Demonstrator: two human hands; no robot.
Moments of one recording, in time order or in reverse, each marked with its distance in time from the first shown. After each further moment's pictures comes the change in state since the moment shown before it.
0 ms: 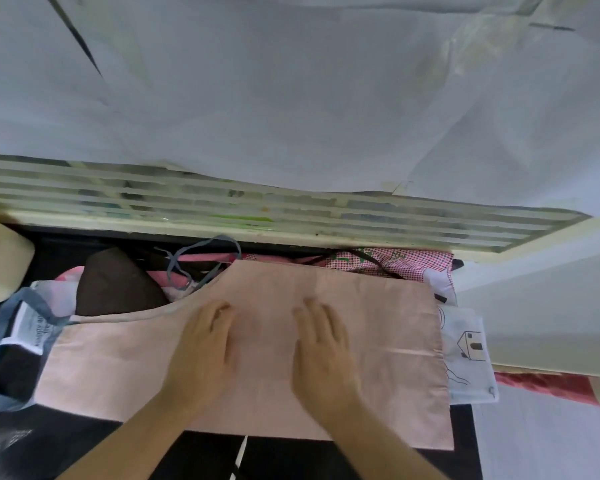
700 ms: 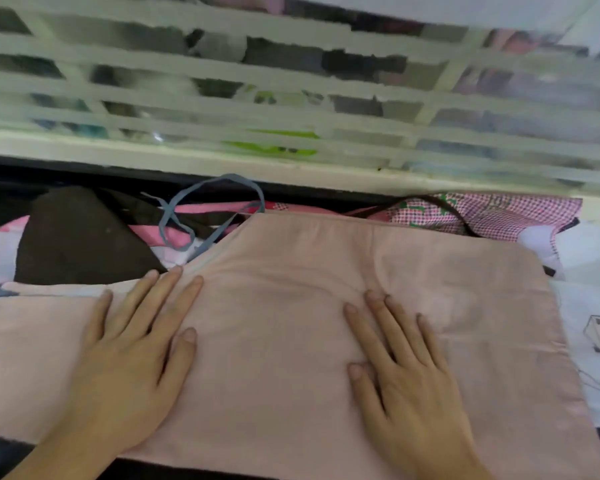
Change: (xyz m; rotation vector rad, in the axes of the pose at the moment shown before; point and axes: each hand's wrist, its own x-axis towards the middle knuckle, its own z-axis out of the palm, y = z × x) left_hand -0.025 -0.119 0.050 0.225 0.071 0.018; right_hand -0.036 0.051 0.082 -0.206 -0.022 -0.070
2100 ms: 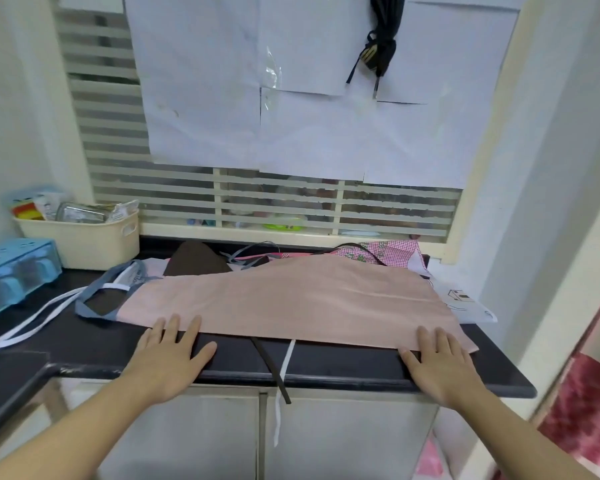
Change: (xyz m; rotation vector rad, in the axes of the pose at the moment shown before) left_hand -0.186 -0.022 0.025 0.052 0.005 -0.177; right_hand -0.189 0.045 0.017 0.004 0.084 0.507
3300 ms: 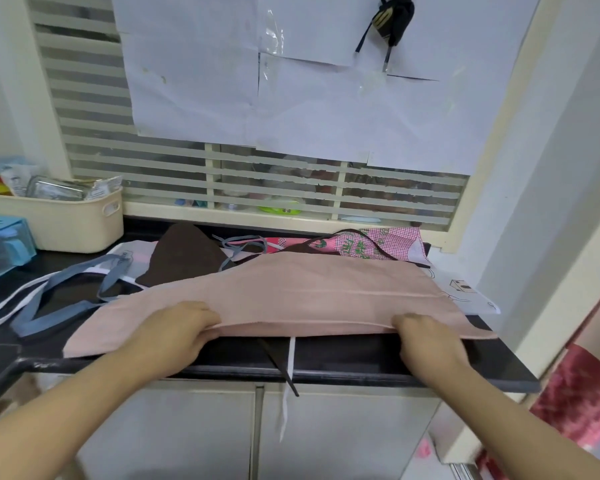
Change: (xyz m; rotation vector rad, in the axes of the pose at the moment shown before) left_hand 0.022 0.004 -0.017 -0.055 0.352 0.526; right_hand -0.009 -0.051 -0.032 -0.340 0.200 -0.270
